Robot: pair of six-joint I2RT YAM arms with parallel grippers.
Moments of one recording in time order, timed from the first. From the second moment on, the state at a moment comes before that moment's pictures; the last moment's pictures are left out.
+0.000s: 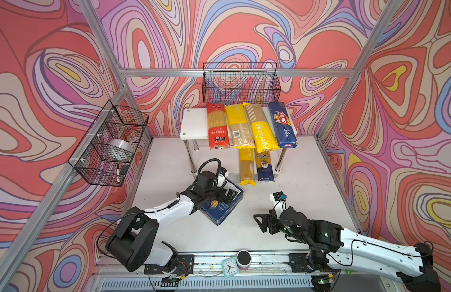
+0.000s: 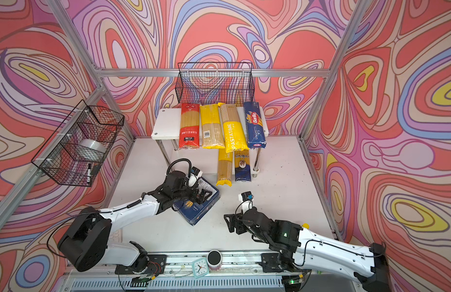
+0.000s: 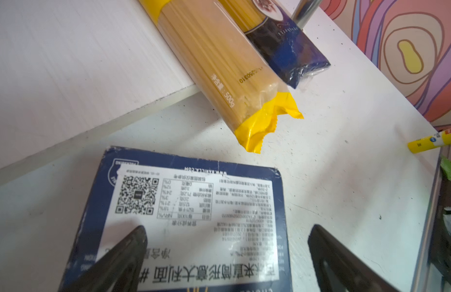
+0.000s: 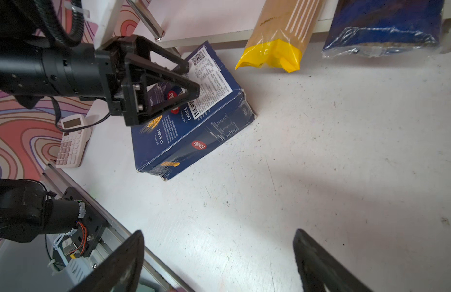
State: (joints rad) left arm -0.56 1.37 0.67 0.04 0.29 -0.17; right arm 1.14 0.74 0.54 -0.47 0.31 0.74
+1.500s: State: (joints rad) left arm -0.56 0.45 0.28 -0.55 0.01 -0.75; right arm 0.83 1.43 0.87 -0.12 -0.02 0.37
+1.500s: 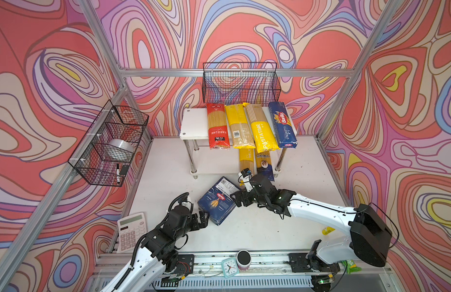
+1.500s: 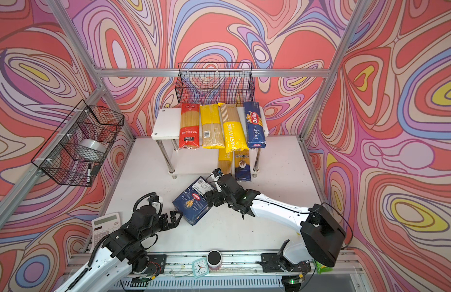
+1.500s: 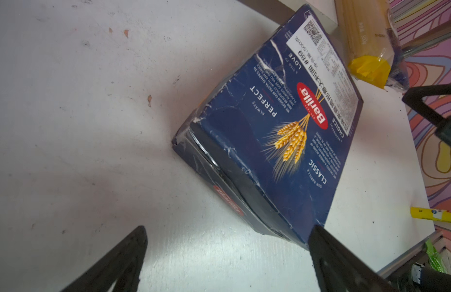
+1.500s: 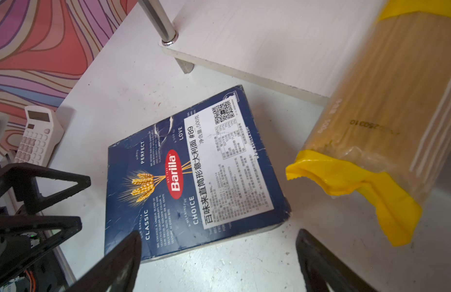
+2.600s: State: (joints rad) left arm -0.56 0.64 0.28 -0.30 0.06 -0.68; right arm 0.77 1.62 0.86 0.00 -0.22 0.40
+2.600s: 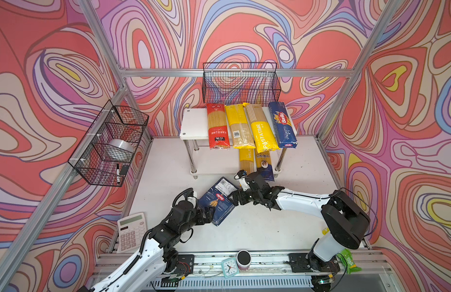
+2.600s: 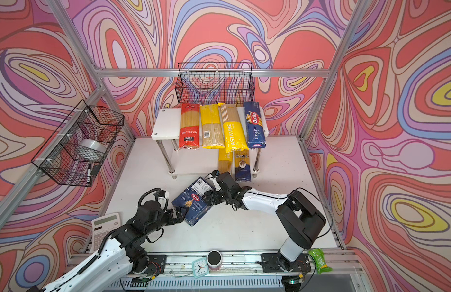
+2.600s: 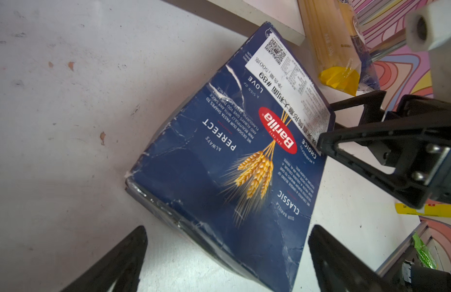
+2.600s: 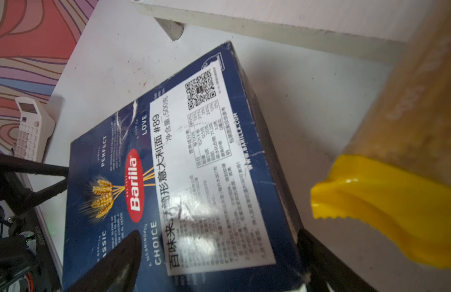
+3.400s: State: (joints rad) left arm -0.56 0.65 0.32 -0.36 -0.01 -0.68; right arm 0.94 1.27 0.62 -0.10 -0.03 0.57
